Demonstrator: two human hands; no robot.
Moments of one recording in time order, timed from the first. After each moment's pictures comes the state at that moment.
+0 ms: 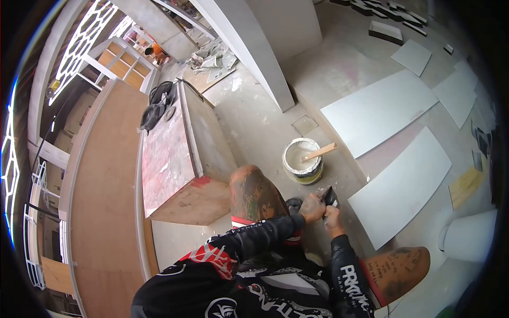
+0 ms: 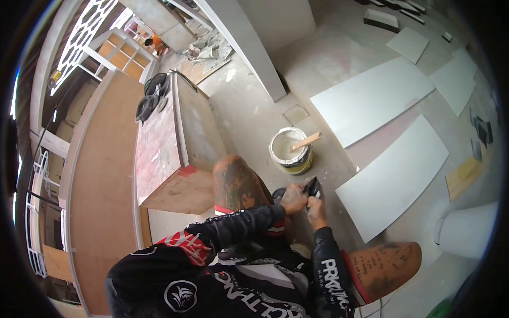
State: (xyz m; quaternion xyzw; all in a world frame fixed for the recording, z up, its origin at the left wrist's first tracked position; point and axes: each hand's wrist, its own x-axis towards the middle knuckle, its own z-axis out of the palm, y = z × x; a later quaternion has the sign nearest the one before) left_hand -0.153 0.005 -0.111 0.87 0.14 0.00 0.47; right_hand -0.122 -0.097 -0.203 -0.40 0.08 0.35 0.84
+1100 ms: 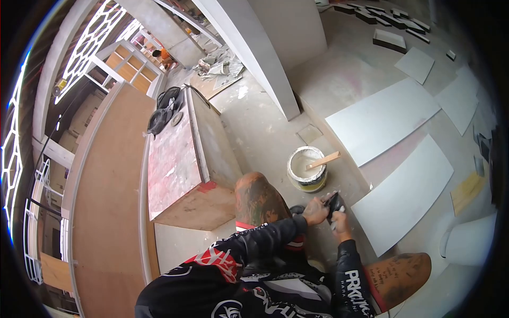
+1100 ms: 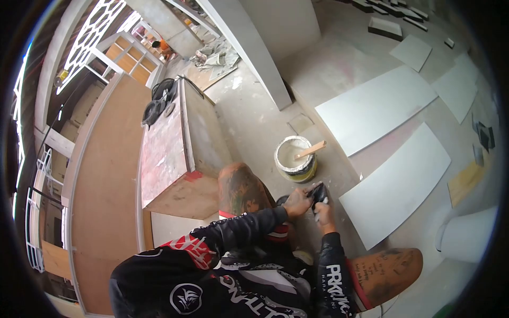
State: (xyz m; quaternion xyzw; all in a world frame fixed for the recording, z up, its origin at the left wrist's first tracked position) left_hand -0.148 0.015 -0.101 0.88 0.19 -0.08 0.43; right_hand -0.103 -0.109 -0.203 -0.42 0.05 0.38 0.82
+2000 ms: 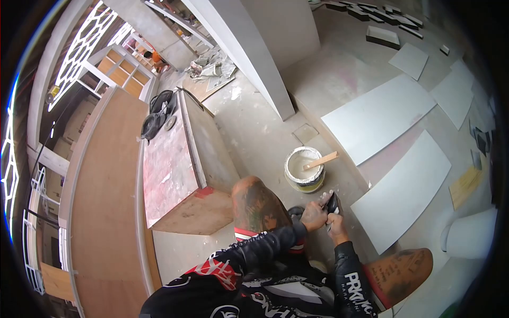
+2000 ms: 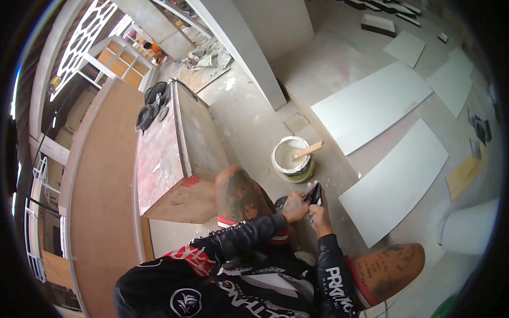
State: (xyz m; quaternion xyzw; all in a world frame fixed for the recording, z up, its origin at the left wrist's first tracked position) left_hand -0.158 0.011 -0.116 0.91 0.17 0.04 0.37; right_hand -0.113 -0.096 -0.164 -0.38 0.03 0.34 0.86
